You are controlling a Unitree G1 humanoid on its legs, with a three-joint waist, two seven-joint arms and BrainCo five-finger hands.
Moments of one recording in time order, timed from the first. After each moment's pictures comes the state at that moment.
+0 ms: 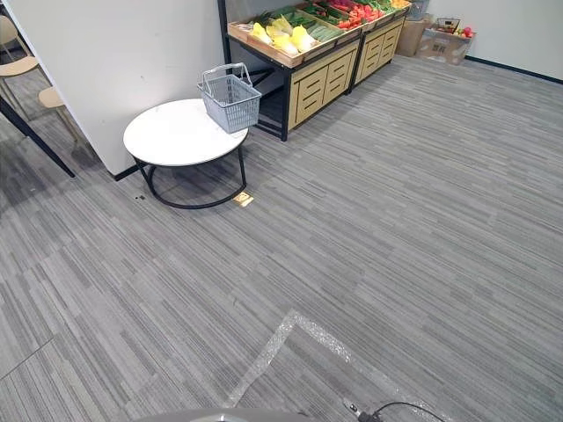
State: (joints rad) left arm 0.17 0.11 0.08 1.23 -0.15 -0.09 0.18; right arm 0.09 -0.08 -0.34 1.23 0.13 -0.07 -0.09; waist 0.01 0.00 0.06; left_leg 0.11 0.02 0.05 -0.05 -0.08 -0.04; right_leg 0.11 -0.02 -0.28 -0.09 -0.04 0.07
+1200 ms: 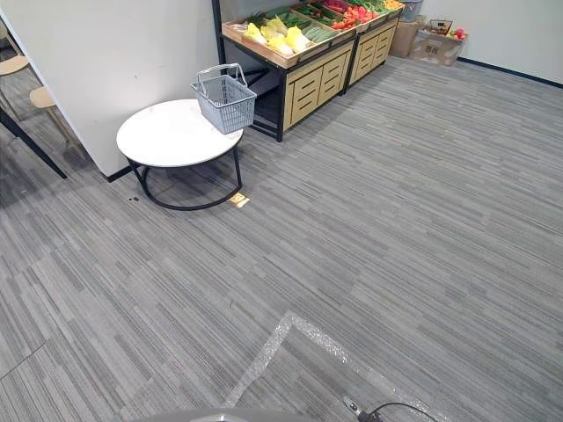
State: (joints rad) left arm 0.17 0.11 0.09 1.24 -0.15 -0.10 0.17; right arm 0.08 -0.06 -0.39 1.24 0.13 -0.07 -0.10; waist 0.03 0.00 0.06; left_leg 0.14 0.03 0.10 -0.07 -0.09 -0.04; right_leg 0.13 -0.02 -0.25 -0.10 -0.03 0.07
